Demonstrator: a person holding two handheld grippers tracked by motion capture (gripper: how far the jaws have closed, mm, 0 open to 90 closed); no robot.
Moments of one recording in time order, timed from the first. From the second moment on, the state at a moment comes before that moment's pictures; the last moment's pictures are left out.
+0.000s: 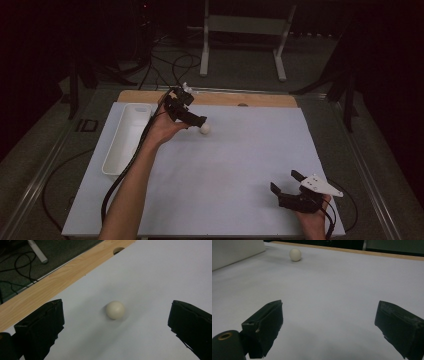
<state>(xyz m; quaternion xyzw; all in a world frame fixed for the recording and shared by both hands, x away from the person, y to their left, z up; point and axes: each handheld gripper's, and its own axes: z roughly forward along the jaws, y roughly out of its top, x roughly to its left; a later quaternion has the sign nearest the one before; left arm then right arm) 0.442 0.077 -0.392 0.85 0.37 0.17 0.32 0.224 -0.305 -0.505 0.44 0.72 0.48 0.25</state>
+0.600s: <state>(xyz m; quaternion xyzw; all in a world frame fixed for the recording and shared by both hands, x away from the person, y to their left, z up) 0.455 0.066 -0.410 0.86 0.38 0.16 0.31 0.225 -0.304 -0.506 0.44 0.72 0.48 0.25</state>
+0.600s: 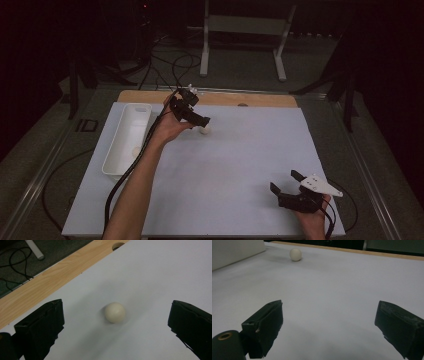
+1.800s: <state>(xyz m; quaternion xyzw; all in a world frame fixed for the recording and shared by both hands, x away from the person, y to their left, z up) 0.469 0.056 -0.435 0.86 0.39 0.13 0.32 0.222 -0.303 -0.502 0.42 0.72 0.50 0.25</state>
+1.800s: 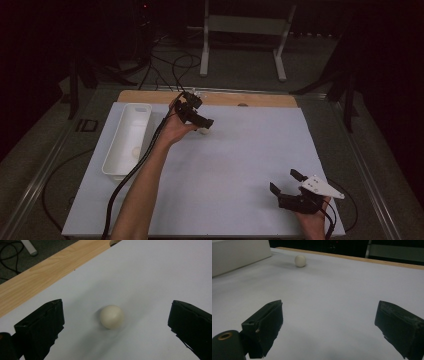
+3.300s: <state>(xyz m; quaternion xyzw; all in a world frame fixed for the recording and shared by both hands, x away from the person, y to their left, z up) 0.477 0.049 -0.462 0.85 0.40 0.11 0.31 0.221 -0.304 -0.501 0.42 0.71 0.50 0.26</state>
